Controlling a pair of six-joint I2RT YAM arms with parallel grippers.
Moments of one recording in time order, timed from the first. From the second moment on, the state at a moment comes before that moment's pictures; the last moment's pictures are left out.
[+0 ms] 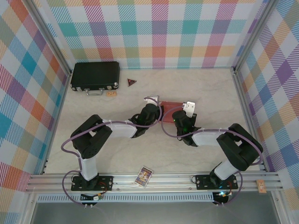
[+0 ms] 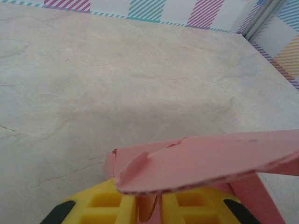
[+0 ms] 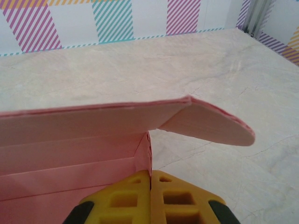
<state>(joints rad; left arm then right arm) -0.82 1.85 0.97 0.49 -0.31 -0.48 0.70 1.55 0.56 0.47 0.88 0.42</state>
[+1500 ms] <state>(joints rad) -0.80 1.85 0.97 0.47 -0.21 -0.57 0.70 1.54 0.60 0.31 0.91 0.51</state>
